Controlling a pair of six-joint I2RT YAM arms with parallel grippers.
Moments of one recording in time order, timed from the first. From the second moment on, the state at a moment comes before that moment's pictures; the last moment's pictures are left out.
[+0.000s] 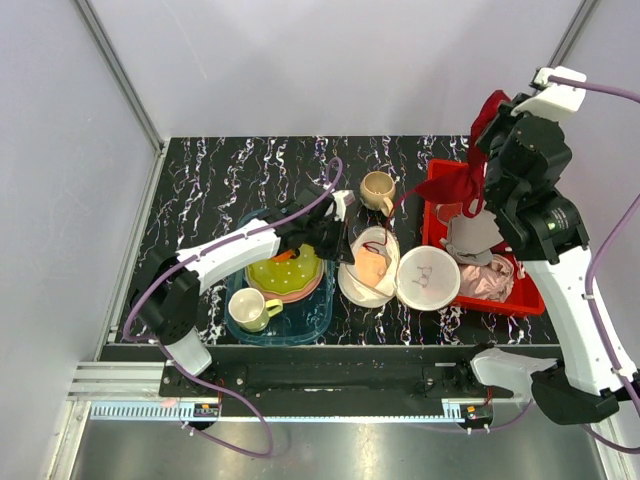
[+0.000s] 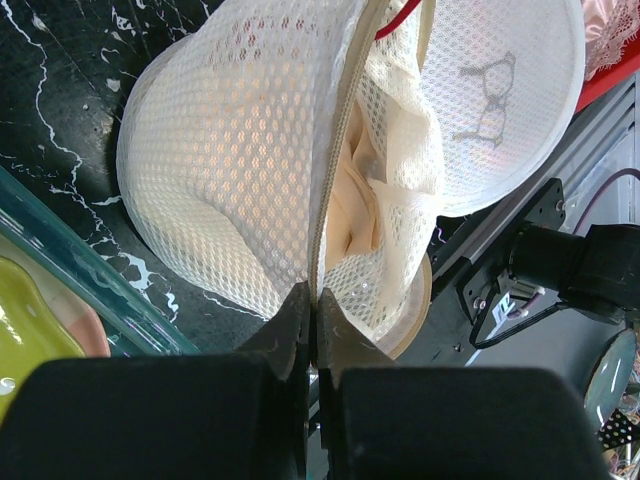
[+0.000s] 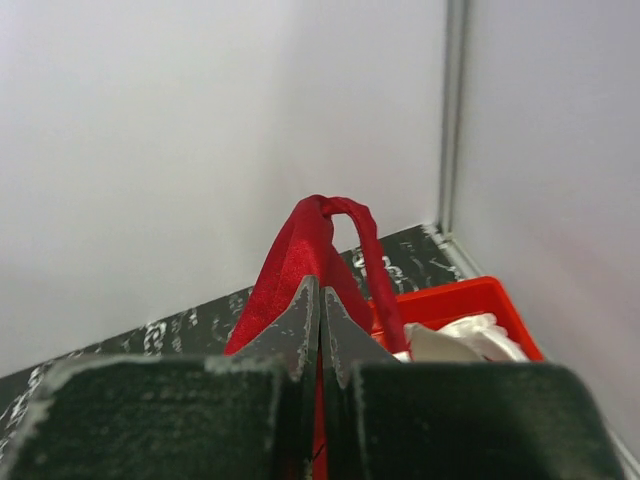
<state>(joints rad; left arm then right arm) -0.75 1.67 1.25 -0.40 0.39 -0.53 0.45 1.16 1.67 -0.43 0.74 0.15</state>
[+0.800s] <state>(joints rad) -0.75 1.64 1.18 -0.33 0.55 -0.54 -0.05 1.34 1.34 -0.62 0.46 0.50</state>
